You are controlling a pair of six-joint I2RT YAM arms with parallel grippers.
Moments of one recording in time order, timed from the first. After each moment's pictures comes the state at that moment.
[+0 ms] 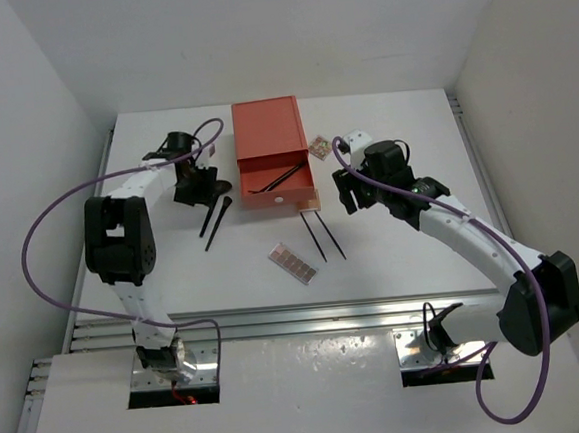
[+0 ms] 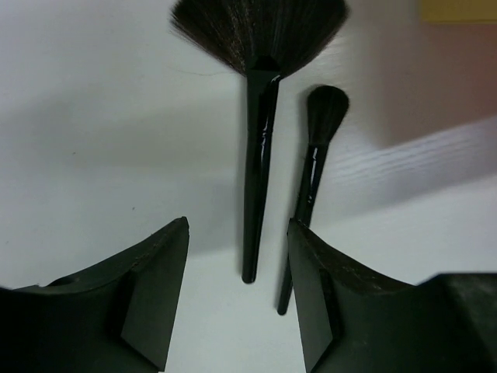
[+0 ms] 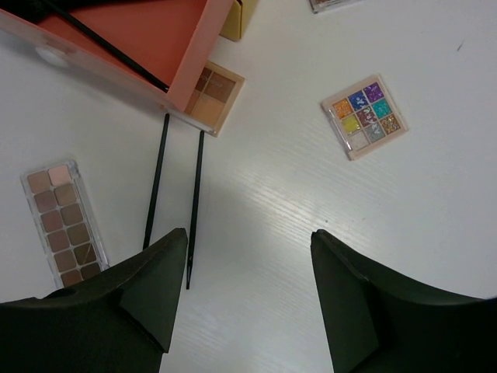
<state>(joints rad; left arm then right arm) -0.08 1.88 1.42 -0.63 0.08 0.10 0.46 1.30 0.97 -0.34 0.04 -0.06</state>
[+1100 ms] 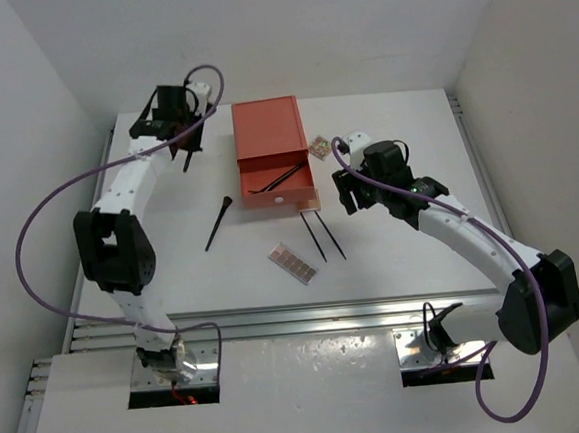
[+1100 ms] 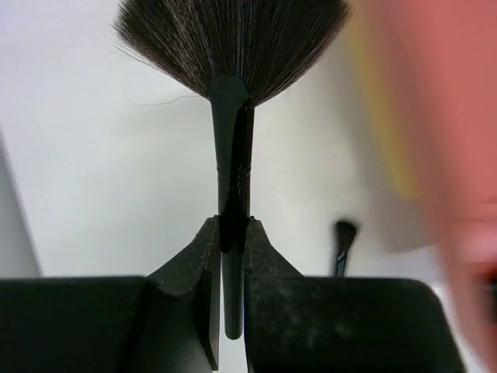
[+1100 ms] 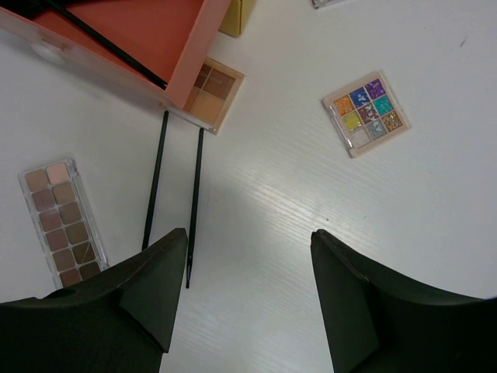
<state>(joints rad) -0.12 1.88 1.67 -0.58 -0.07 0.18 0.46 1.31 0.97 -0.34 0.04 -0.06</state>
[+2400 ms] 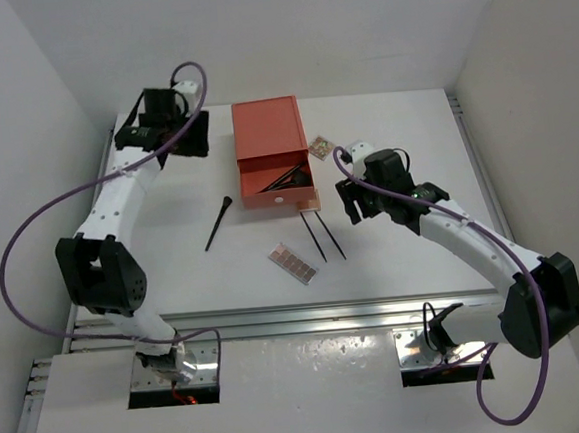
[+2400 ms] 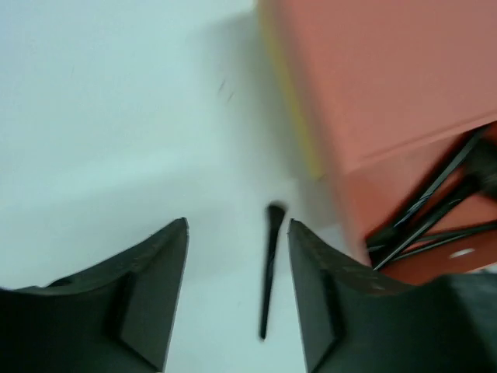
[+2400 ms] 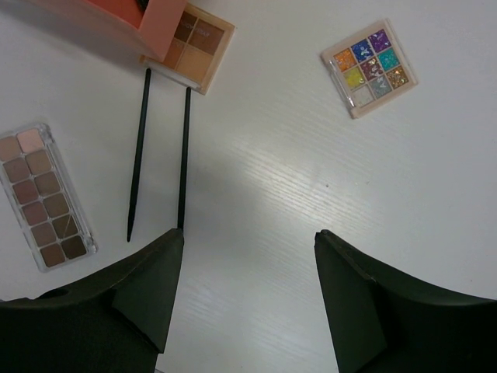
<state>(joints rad) -0.19 1.71 1.71 -0.63 0.04 0.07 0.46 1.29 0.92 -0.39 0.07 -0.05</state>
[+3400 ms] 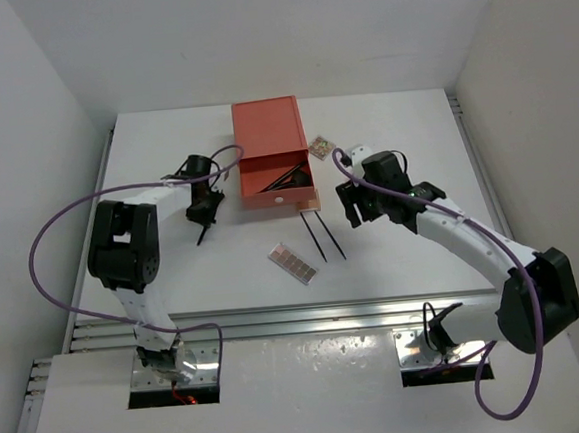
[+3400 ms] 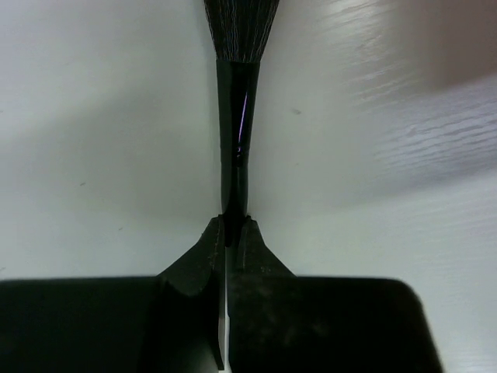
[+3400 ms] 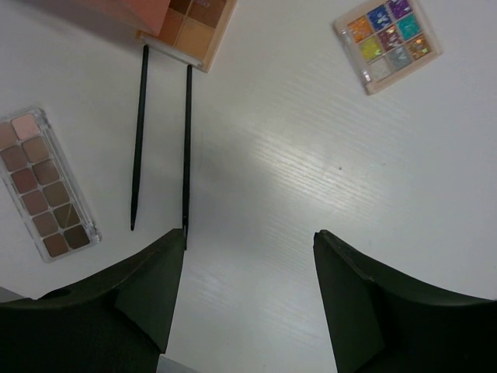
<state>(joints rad) -0.17 1.86 1.18 -0.46 -0.06 0.13 0.46 1.31 0.91 -0.42 0.06 -0.02</state>
